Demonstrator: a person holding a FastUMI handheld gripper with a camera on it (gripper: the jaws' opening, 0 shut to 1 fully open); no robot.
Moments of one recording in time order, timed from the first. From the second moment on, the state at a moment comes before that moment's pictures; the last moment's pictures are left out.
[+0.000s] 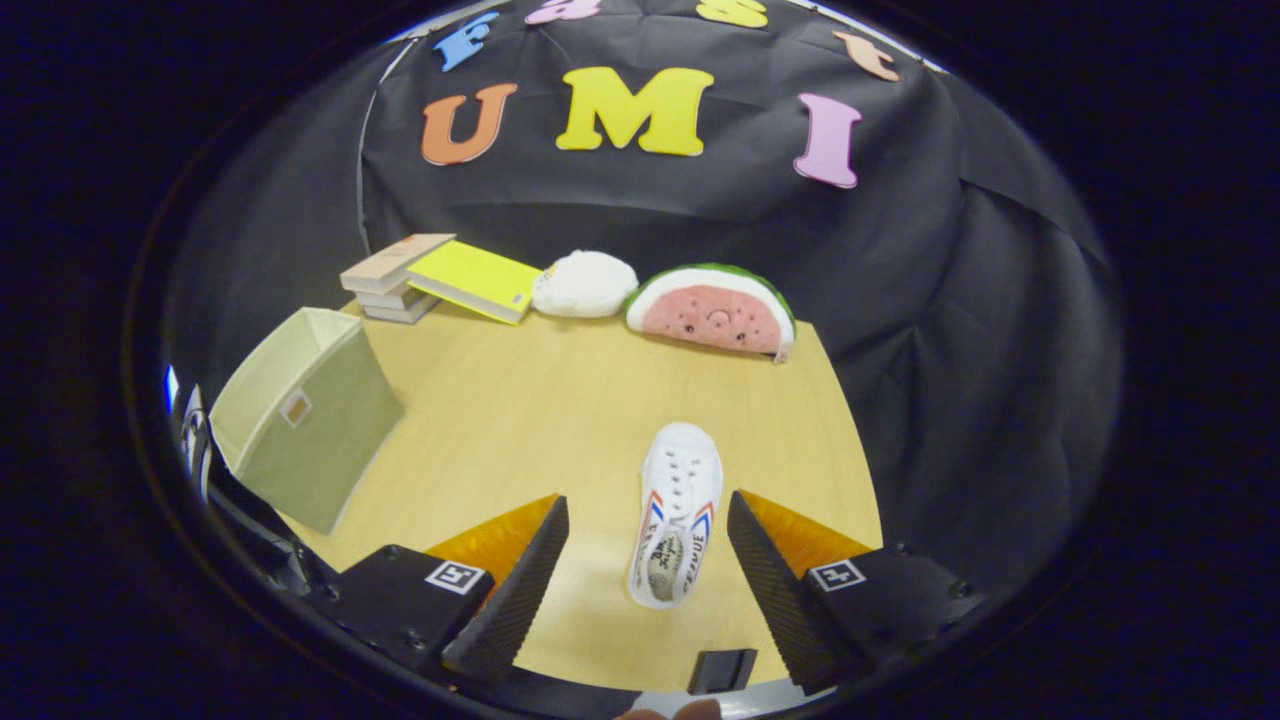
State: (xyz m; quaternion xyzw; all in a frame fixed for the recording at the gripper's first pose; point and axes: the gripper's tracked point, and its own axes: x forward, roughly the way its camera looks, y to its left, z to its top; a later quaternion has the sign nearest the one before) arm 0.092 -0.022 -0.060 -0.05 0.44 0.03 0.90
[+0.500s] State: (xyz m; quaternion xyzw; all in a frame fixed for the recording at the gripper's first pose) arm 0.116 -0.073 -0.158 -0.01 0.54 0.02 0.84
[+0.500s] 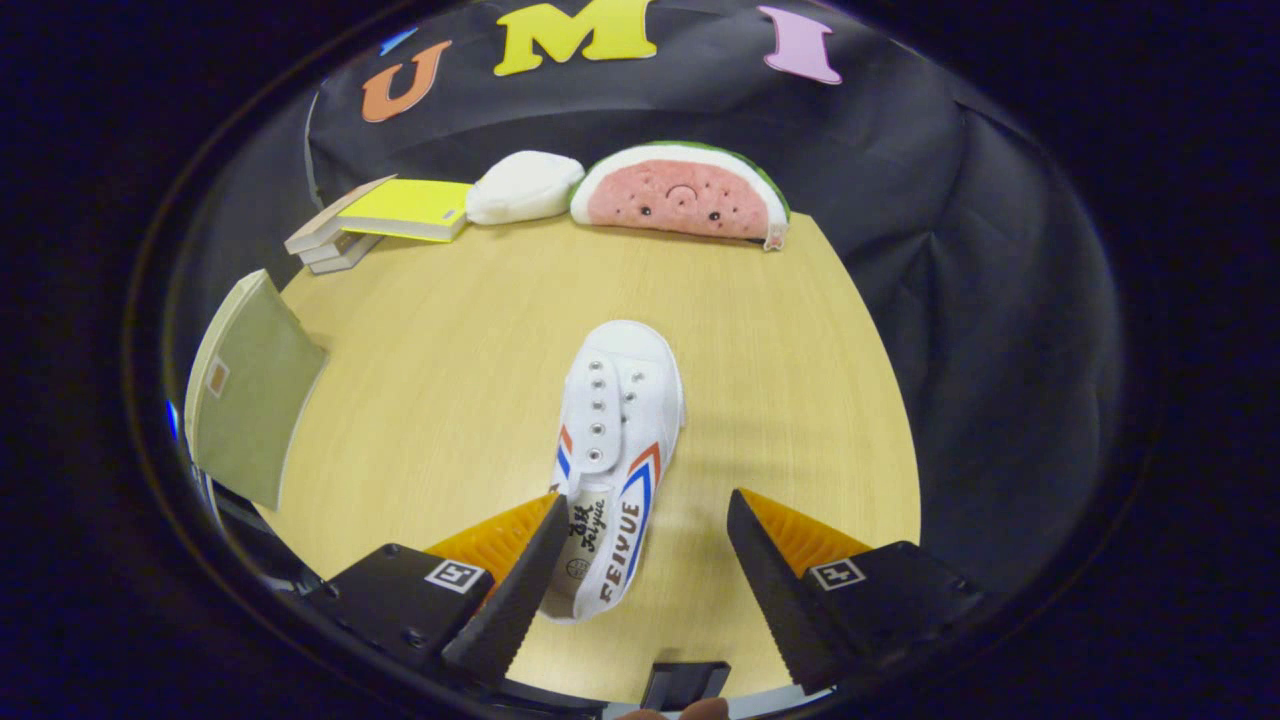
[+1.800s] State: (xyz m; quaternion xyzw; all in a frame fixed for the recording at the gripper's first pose) arm 0.122 -0.052 -0.175 0.07 0.59 0.01 0.81
